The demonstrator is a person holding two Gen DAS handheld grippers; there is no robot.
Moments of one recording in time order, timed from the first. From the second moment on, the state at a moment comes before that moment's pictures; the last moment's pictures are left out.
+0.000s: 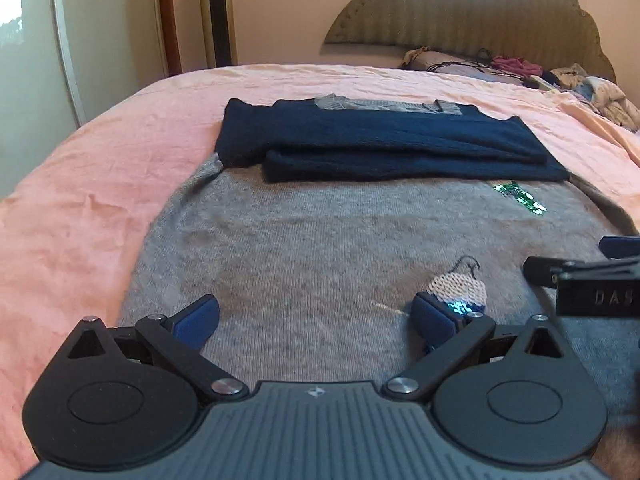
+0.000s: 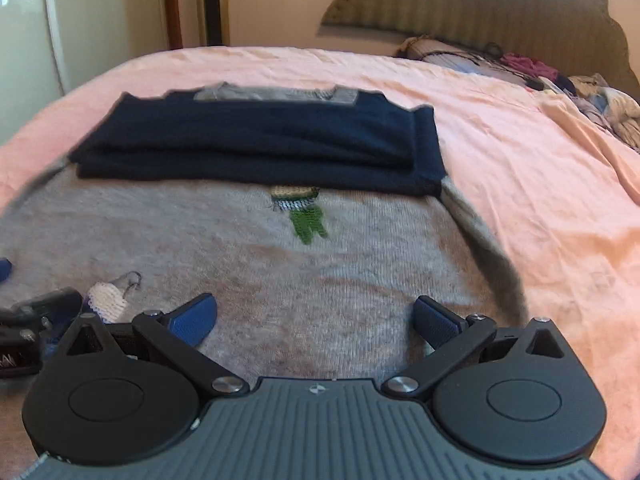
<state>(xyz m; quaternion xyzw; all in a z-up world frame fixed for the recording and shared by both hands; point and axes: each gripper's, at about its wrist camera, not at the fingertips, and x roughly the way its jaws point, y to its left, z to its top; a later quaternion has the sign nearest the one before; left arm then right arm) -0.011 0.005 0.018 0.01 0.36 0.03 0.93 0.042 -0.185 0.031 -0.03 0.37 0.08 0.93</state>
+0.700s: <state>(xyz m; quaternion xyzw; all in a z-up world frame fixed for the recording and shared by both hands) -0.155 0.038 0.032 0.02 0.38 -0.02 0.92 -0.122 -0.230 0.042 -0.05 0.37 0.12 0.92</state>
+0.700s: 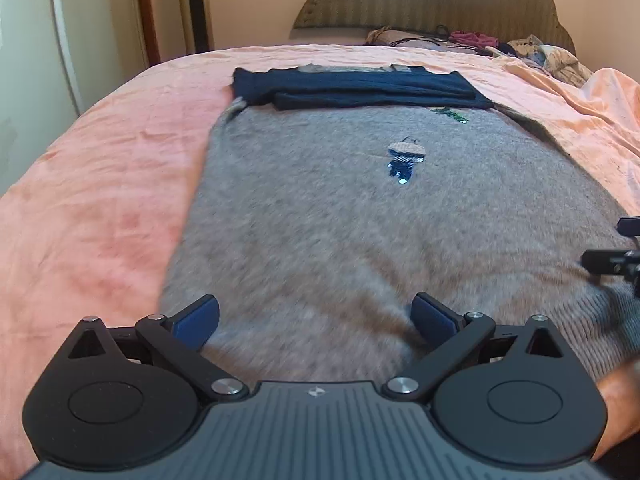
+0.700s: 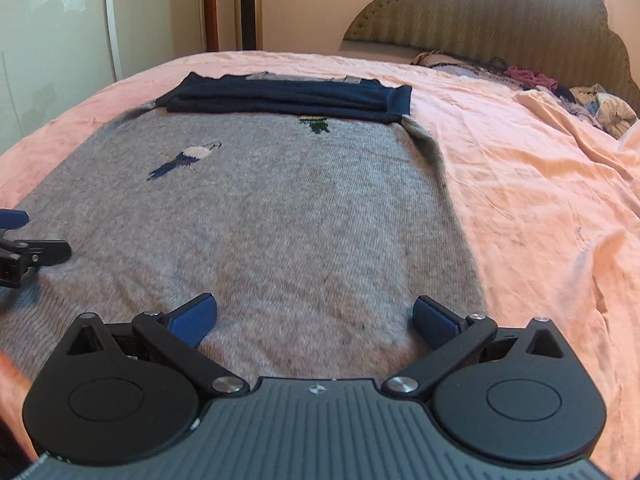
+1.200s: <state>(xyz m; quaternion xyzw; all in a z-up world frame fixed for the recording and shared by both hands) -0.171 0.160 0.017 -0.45 0.43 -0.18 0.77 -0.119 -0.380 0.047 0.32 0.52 0.21 0.76</state>
